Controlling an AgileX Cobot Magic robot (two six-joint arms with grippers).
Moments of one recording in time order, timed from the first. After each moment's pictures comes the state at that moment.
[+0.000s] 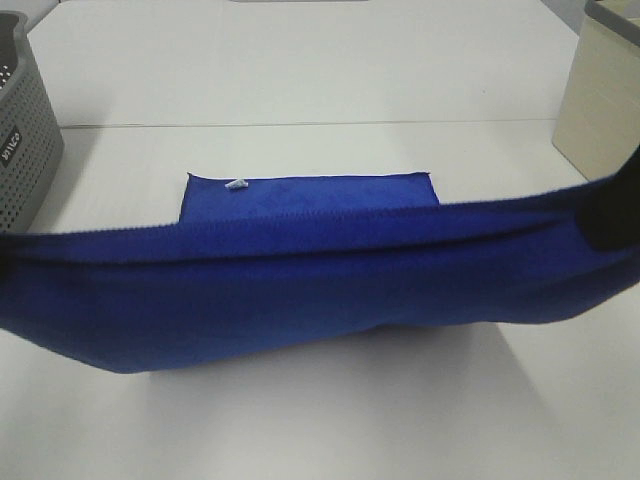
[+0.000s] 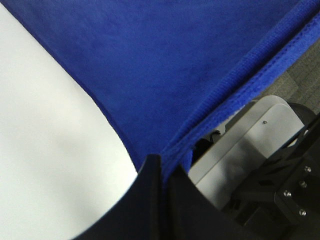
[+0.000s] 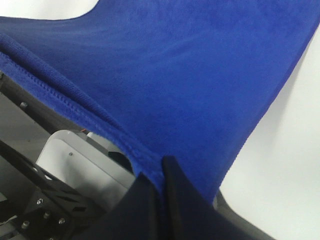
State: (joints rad) left arm -0.27 1.10 -0.91 -0.42 1.16 0.39; right arm 0.27 1.06 -0.97 0.44 1.19 -0.20
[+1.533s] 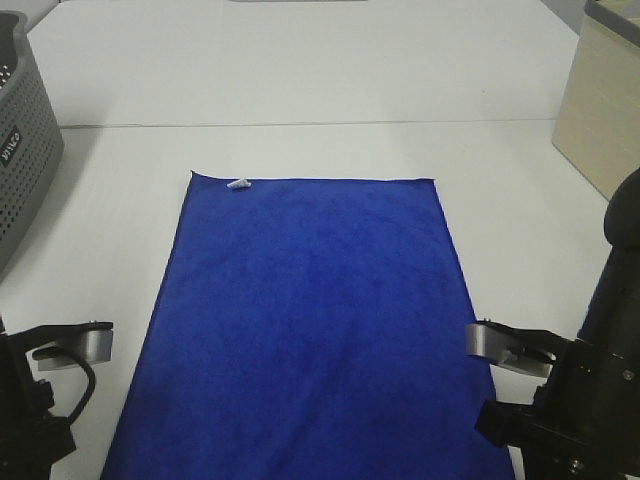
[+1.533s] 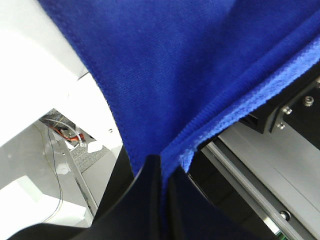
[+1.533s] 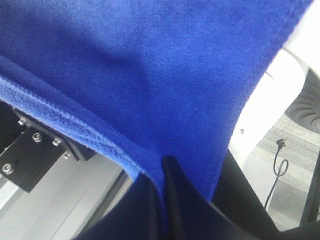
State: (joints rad) left arm -0.26 1.83 -0.70 -0.53 1.16 0.48; right arm 0.26 1.80 -0.60 0.62 1.07 -0.33
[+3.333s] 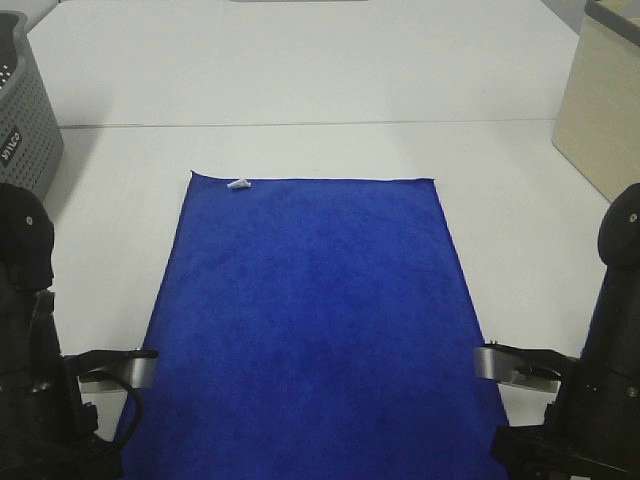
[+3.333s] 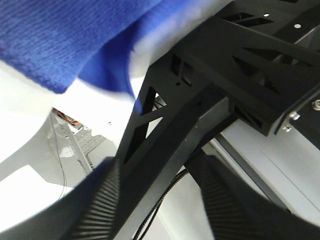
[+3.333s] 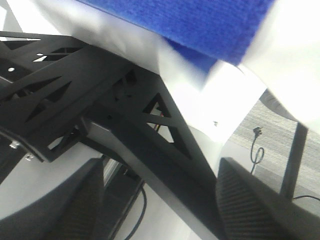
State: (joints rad) left arm -0.37 1.94 -0.75 -0.58 1.15 0.47; right arm 0.25 1.86 -0.60 0.56 1.03 -0.36
